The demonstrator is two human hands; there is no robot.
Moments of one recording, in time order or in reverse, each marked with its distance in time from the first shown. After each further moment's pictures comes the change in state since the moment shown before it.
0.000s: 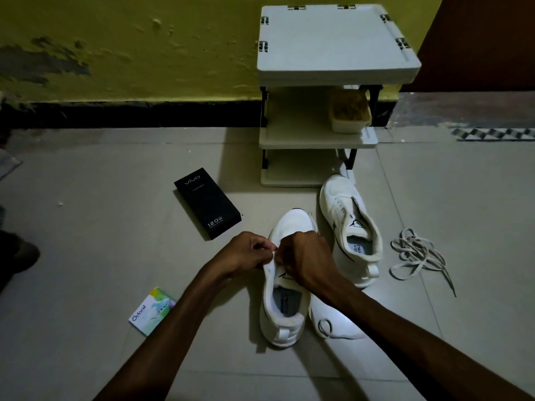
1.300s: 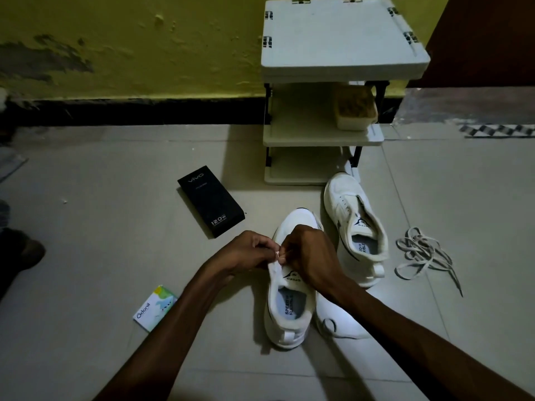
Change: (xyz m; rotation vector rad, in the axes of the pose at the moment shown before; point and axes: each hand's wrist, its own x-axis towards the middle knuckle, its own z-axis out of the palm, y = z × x) left_hand -0.005 0.005 -0.003 -0.162 -0.080 -0.035; right_hand 0.003 0.007 0.006 0.191 0.040 0.040
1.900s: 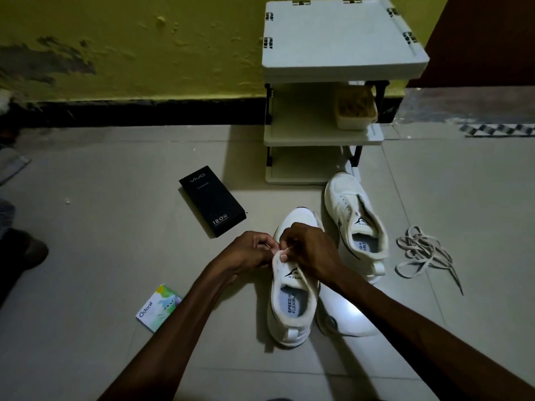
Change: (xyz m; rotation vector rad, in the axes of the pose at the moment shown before) left_hand 0.006 -0.010 0.001 0.037 0.047 -0.003; right_hand 0.009 0.012 0.001 -0.025 -0.063 -0.056
